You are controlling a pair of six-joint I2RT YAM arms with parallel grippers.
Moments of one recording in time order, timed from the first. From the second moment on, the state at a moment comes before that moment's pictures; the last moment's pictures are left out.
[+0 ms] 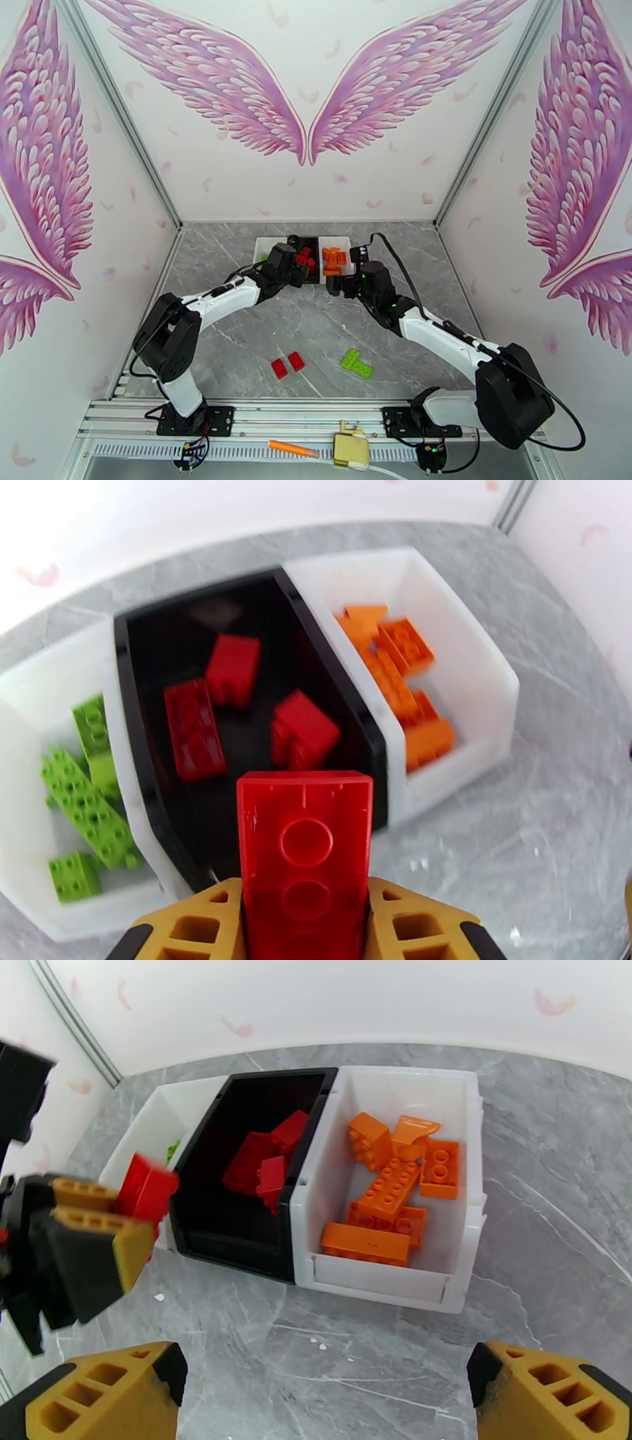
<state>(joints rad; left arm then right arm) -0.61 1.79 1.23 -0.09 -0.09 -0.23 0.50 1.33 0.77 0.04 0.02 0.31</state>
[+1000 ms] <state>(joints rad) -0.53 2.23 1.75 -0.12 0.00 -0.18 0.57 1.34 0.81 0.07 0.02 0.26</state>
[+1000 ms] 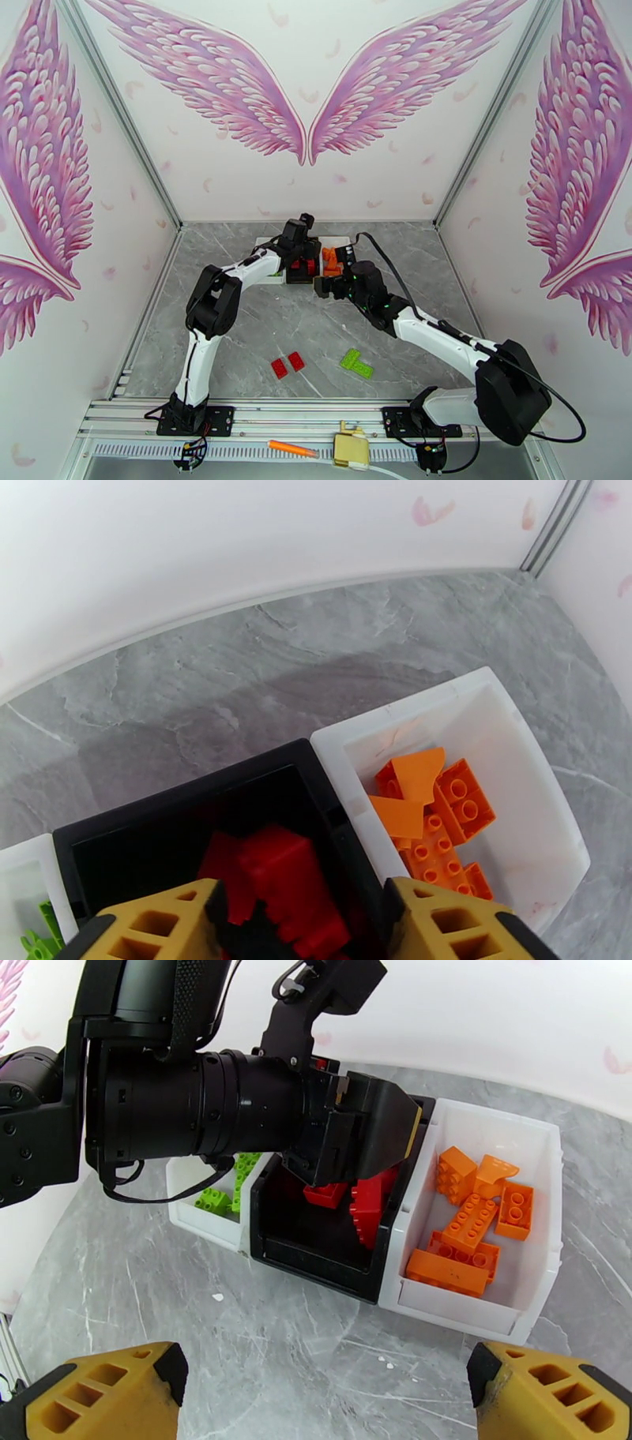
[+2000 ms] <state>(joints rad) -0.39 1.48 0.94 0.09 -0.10 -0.29 0.94 1.52 0.99 -0.49 0.07 0.48</state>
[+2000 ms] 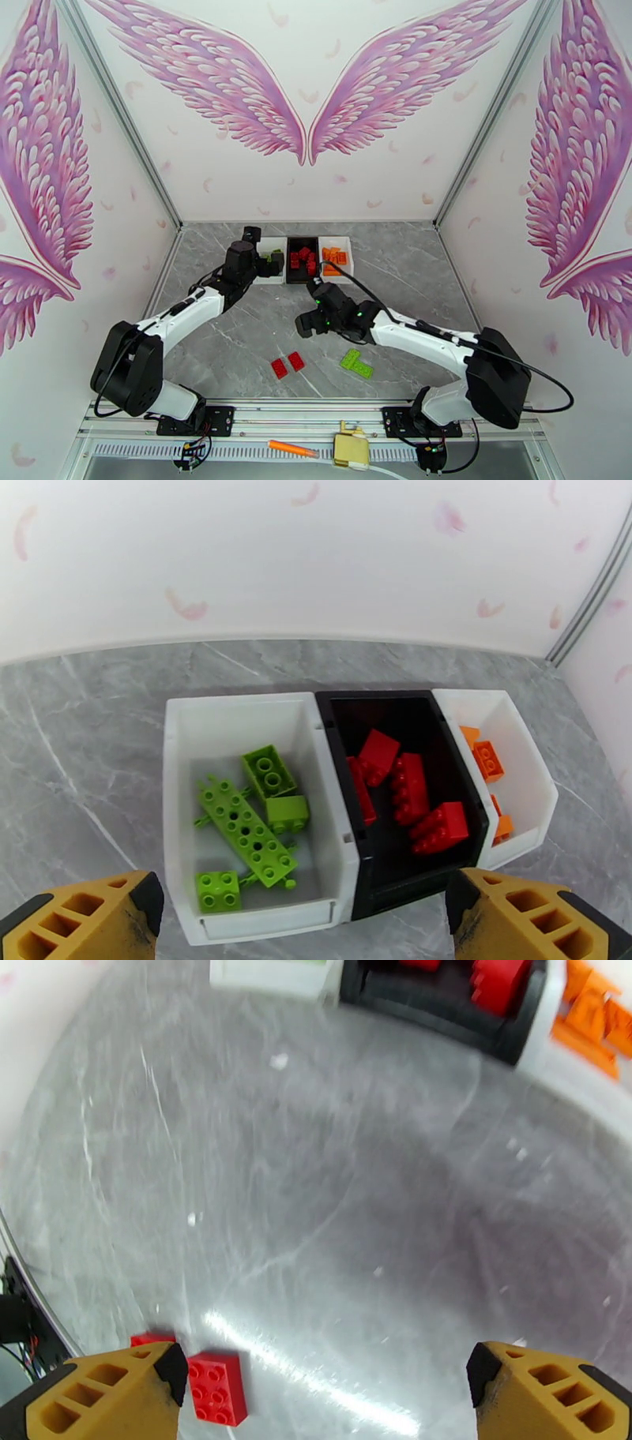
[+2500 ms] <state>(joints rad) -0.36 1.48 0.93 0.13 -0.07 -0.31 1.12 1.82 1.19 -0.68 0.05 0.55</state>
